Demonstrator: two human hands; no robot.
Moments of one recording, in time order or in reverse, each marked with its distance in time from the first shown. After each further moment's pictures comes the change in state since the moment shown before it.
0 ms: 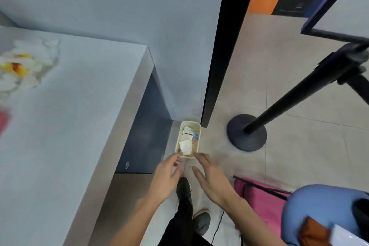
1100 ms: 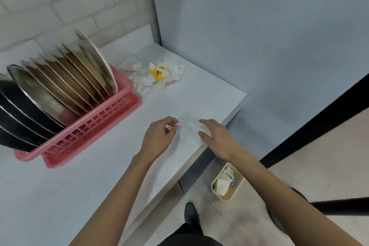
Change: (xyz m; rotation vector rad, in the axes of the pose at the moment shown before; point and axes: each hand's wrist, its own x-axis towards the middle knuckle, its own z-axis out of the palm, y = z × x) left_hand -0.048 -0.003 -0.254 -0.027 0.644 -0.196; right_hand 0.128 -0.251 -0.013 -0.337 -0.272 -0.468
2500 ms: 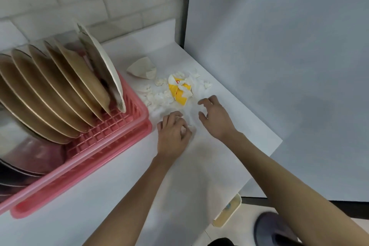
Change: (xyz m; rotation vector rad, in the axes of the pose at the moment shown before) left_hand 0.166 -0.084 0.031 0.181 0.298 0.078; right_hand 0.251 -0.030 -0.006 -0.308 0.093 -0.099
